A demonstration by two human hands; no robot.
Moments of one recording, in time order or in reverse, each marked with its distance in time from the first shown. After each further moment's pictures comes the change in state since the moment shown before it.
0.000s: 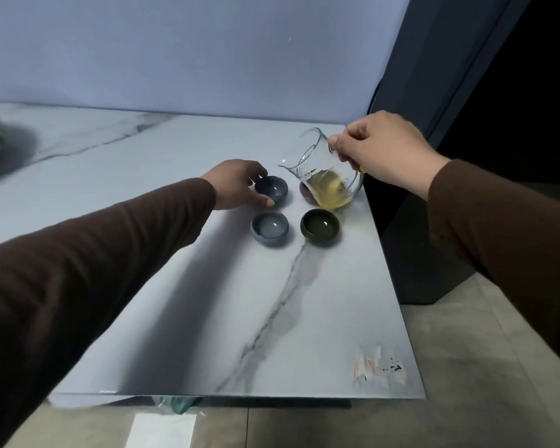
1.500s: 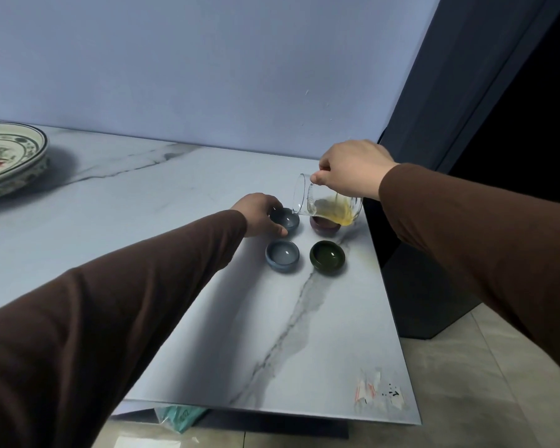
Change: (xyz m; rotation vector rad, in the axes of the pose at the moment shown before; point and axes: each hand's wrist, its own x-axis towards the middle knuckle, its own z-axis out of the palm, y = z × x) left_hand 0.000 0.011 0.004 -0.079 0.019 -0.087; right_hand 0.039 -0.051 -0.003 -0.514 -0.105 -0.198
